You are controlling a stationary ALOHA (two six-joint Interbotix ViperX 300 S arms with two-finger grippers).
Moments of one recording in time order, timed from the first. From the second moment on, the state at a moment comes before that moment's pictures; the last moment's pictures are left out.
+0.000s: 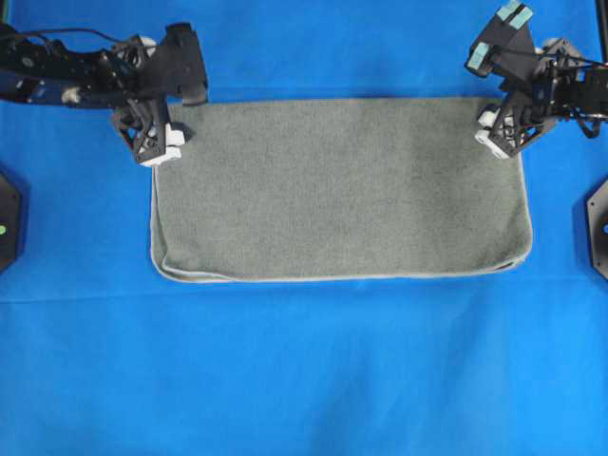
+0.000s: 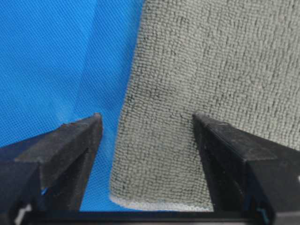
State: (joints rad) left arm 0.49 0.00 0.86 -0.02 0.20 0.31; right arm -0.60 -0.15 1.03 -0.59 0.31 0.59
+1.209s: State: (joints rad) left arm 0.31 -0.56 0.68 -0.03 0.75 0.21; right arm -0.23 -0.89 0.92 -0.36 0.68 0.58
